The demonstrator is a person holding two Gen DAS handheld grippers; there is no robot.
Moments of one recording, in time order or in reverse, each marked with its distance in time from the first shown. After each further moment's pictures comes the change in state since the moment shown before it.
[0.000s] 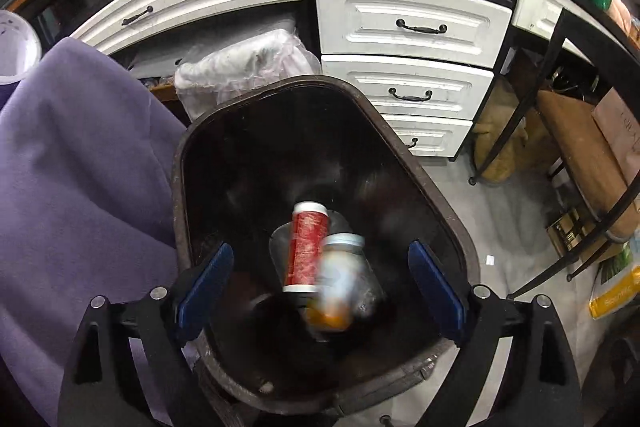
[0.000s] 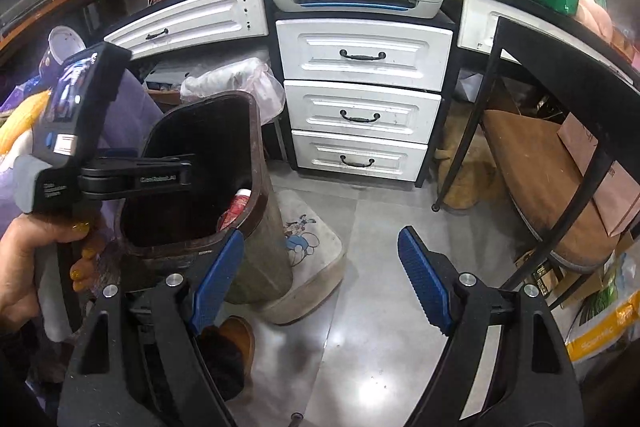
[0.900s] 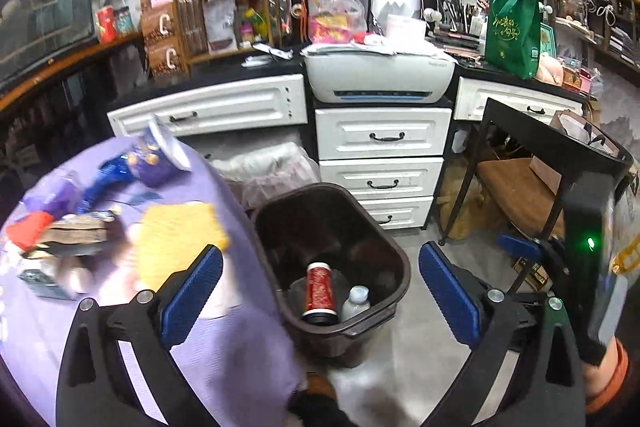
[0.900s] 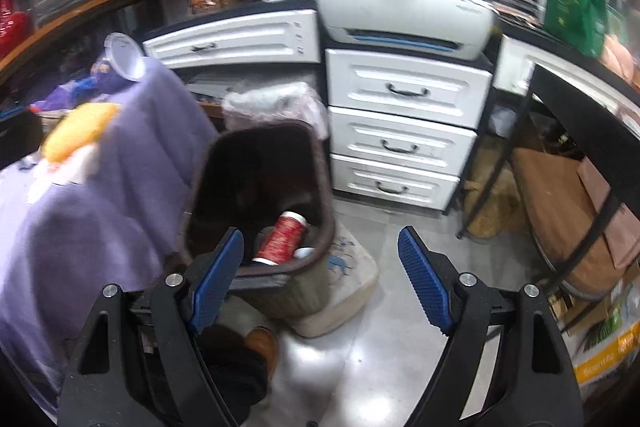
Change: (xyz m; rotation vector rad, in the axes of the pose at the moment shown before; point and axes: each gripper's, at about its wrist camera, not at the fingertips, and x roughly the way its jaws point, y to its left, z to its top) left arm -0.214 0.038 -0.050 0.050 -0.362 -0.042; right arm -0.041 0.062 0.020 -0.092 -0.065 0.104
